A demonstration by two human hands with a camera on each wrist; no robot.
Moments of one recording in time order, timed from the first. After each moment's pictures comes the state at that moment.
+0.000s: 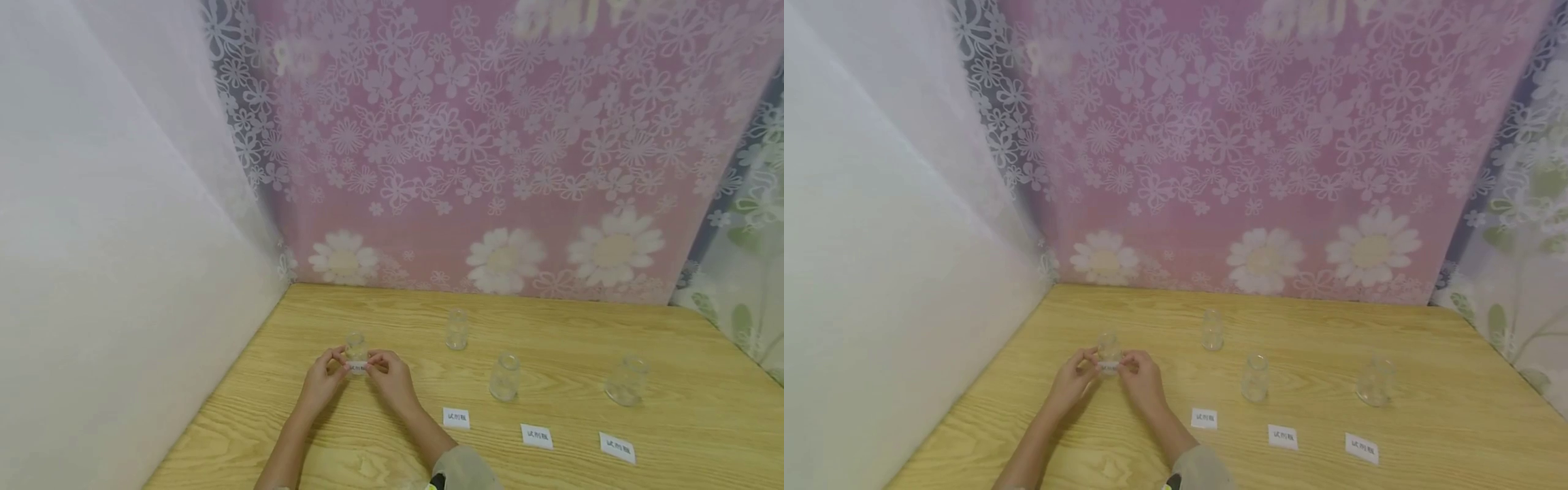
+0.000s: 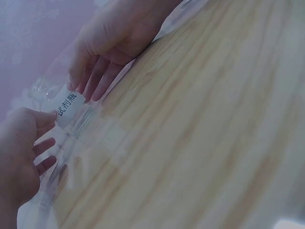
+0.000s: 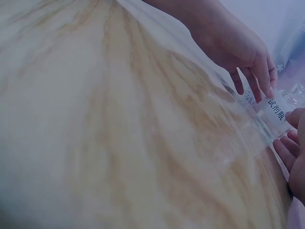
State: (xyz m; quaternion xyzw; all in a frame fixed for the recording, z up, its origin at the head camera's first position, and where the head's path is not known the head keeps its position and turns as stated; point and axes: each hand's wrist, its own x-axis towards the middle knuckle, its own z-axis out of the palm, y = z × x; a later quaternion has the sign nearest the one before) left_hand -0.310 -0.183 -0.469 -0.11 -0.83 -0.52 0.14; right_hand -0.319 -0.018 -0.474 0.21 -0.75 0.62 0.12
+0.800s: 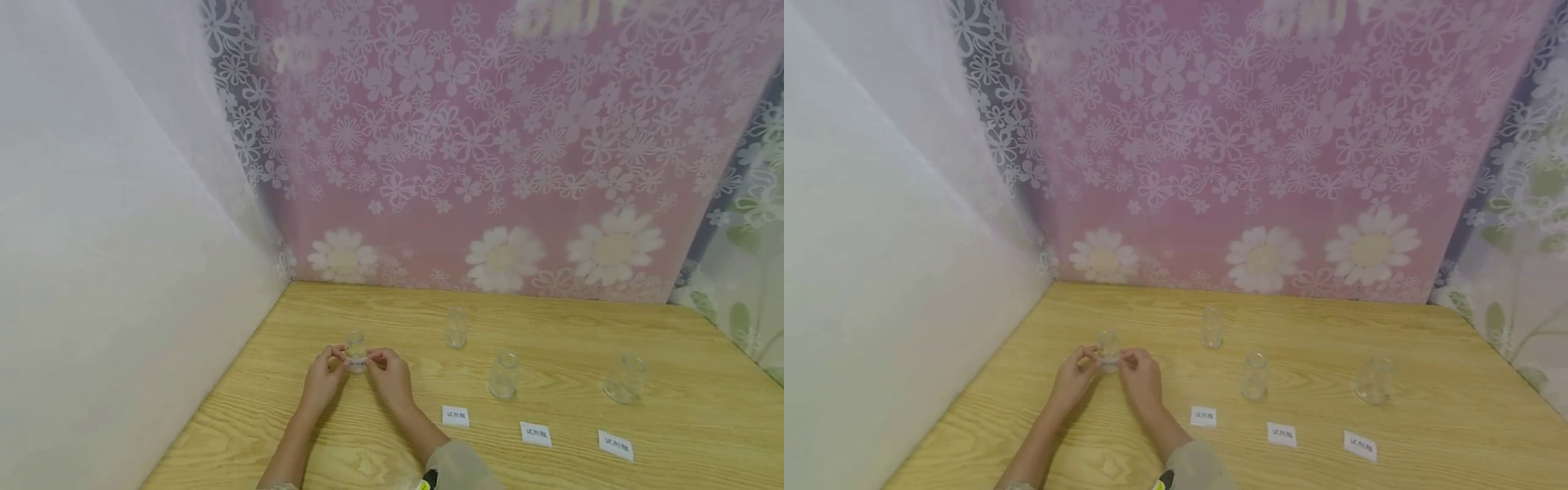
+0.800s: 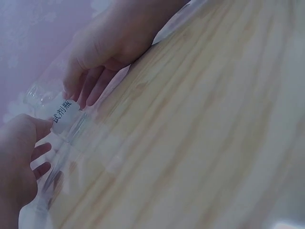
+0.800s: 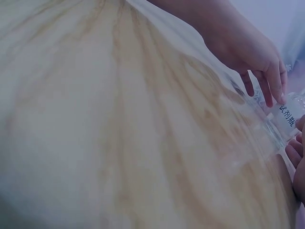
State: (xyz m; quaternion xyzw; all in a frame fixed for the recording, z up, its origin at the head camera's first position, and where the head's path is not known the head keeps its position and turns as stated) left_hand -0.314 -0.177 -0.473 -0.10 -0.84 -0.50 0.20; right_hand -0.327 -0.028 -0.480 0.15 -0.77 0.59 0.17
